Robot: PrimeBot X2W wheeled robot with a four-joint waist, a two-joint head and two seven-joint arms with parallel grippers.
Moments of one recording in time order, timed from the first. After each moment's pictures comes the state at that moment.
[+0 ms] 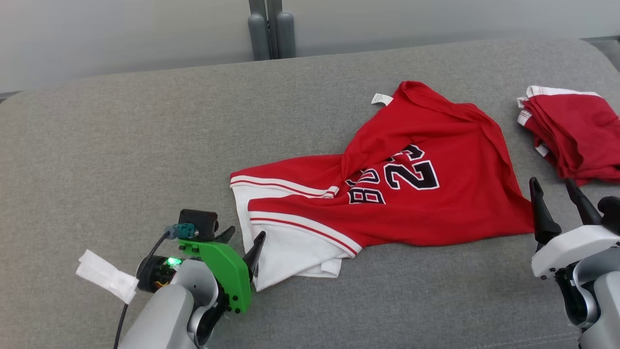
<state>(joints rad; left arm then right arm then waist) -0.36 0.14 -0.43 0.54 -0.50 -0.13 0.19 -0.22 -0.30 -0.02 0.38 0.38 0.13 -0.15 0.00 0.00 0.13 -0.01</state>
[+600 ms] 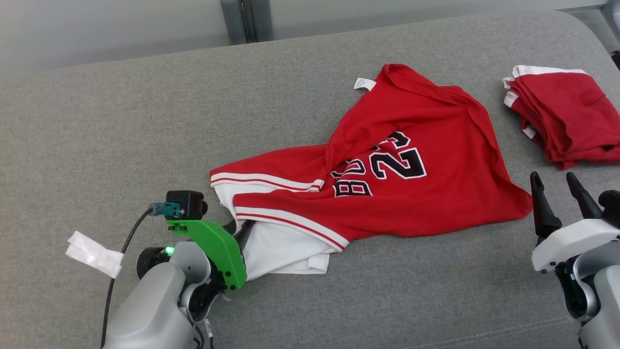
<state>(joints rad) -0.50 0.17 -0.55 0.69 -0.80 -0.13 0.20 -0.25 -0.30 -0.02 0.41 0.38 0.13 -0.15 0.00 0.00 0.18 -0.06</state>
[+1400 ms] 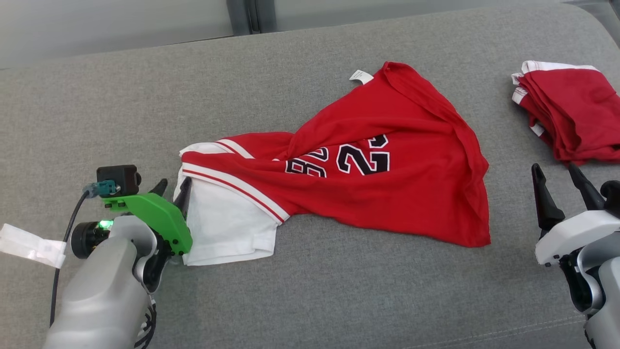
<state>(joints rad) -0.68 0.25 -0.57 0.96 -0.81 -0.12 -0.05 -0.27 -0.34 0.01 0.39 0.39 0.13 -0.14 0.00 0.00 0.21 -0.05</state>
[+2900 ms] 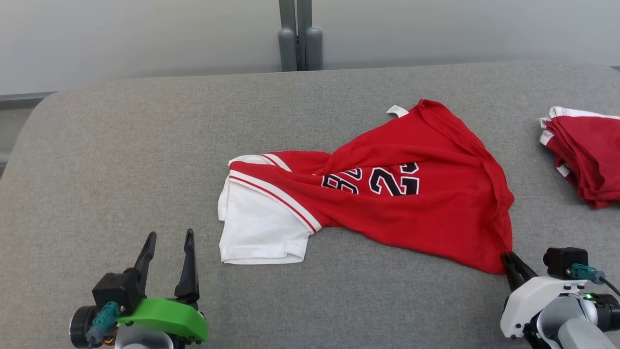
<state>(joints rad) -0.09 0.28 -0.37 0.22 -0.54 0.15 -0.26 -0.15 -0.27 0.13 0.56 0.38 0.13 -0.08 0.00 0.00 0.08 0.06</state>
